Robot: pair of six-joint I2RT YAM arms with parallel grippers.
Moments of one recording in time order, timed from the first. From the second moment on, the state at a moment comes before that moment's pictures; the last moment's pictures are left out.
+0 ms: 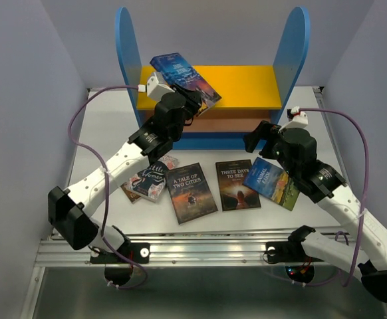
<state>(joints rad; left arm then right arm) -0.74 1.39 1.37 -0.07 -0.45 -0.96 0.58 0.92 0.99 -0.39 0.33 0.58</state>
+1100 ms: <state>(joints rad) -0.71 1.52 1.54 -0.40 -0.56 -1.25 0.58 1.27 1.33 -0.42 -0.04 0.39</state>
